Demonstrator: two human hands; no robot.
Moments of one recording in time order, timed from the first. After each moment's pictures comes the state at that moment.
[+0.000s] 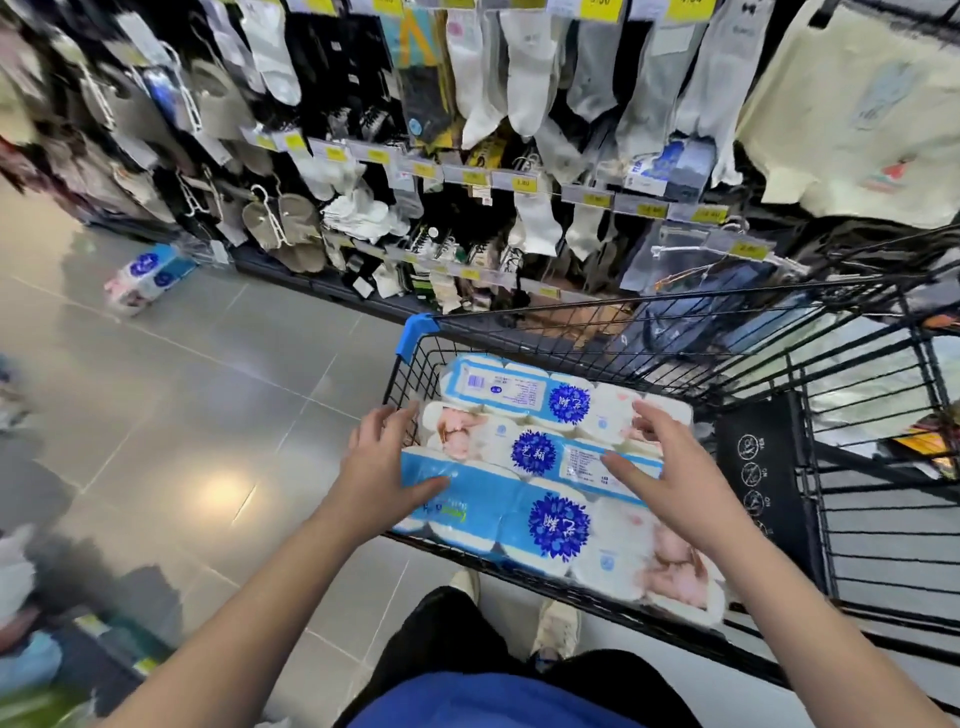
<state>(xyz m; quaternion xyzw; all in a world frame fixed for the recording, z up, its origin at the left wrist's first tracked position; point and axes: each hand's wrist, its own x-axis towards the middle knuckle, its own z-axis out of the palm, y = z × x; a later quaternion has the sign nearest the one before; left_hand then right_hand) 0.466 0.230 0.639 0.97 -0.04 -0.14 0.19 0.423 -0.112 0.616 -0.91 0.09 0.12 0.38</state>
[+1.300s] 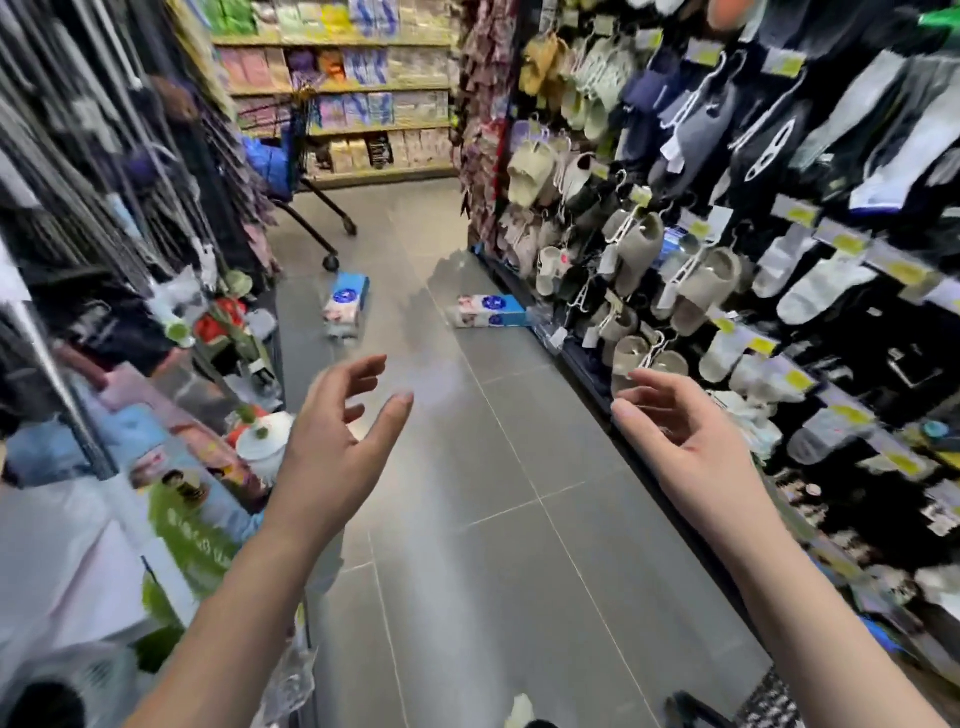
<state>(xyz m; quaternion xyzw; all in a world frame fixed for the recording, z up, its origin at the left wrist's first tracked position) 0.348 0.747 0.817 0.80 0.28 0.33 0.43 0.535 0.506 0.830 -0.77 -0.27 0.09 0.57</state>
